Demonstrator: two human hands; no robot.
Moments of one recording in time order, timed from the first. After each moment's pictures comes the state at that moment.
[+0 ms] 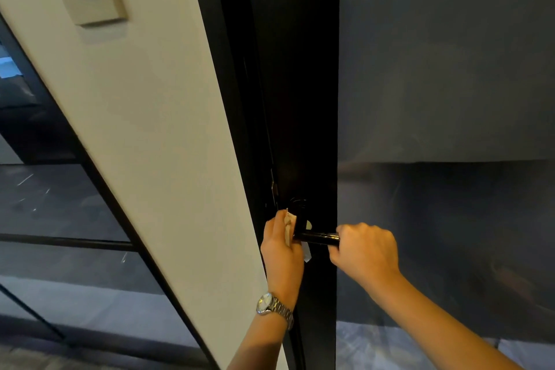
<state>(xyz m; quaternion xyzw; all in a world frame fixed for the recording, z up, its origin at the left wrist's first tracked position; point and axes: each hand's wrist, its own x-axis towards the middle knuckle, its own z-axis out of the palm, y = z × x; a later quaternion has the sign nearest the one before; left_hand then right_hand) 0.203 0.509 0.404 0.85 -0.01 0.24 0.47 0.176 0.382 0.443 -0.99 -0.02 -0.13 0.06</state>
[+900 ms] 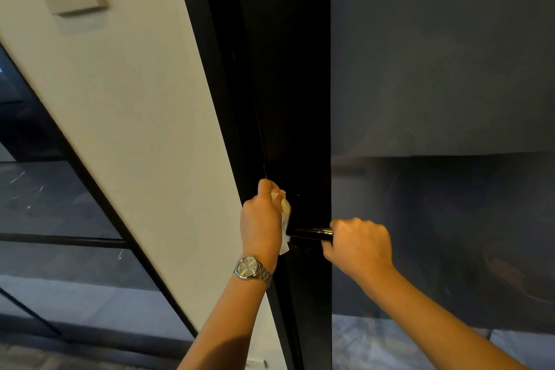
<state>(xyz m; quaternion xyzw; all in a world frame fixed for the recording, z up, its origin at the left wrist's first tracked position) 0.223 0.523 0.454 0.91 -0.03 0.23 0.36 0.182 0.379 0.436 -0.99 -0.02 -0.14 0.05</state>
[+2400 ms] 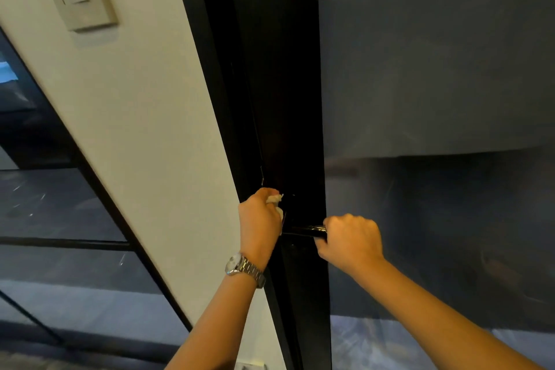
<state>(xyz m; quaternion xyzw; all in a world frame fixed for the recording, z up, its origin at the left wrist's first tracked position) 0.217 0.524 0.452 0.88 -0.06 0.22 0.43 0.176 0.378 0.444 -0.99 -0.04 -0.13 0.05</state>
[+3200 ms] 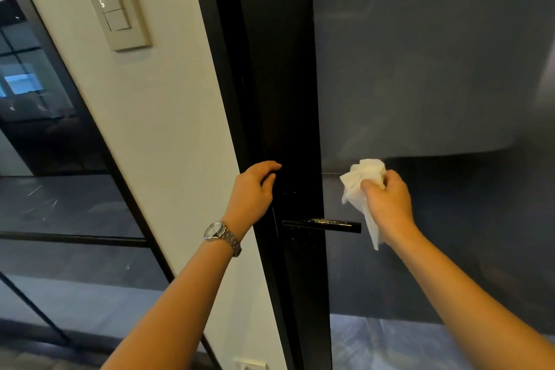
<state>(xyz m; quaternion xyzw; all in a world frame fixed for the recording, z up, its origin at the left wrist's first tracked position) 0.195 0.550 0.510 0.89 -0.19 0.21 0.36 0.148 0.340 0.498 -0.74 0.14 -0.22 0.63</state>
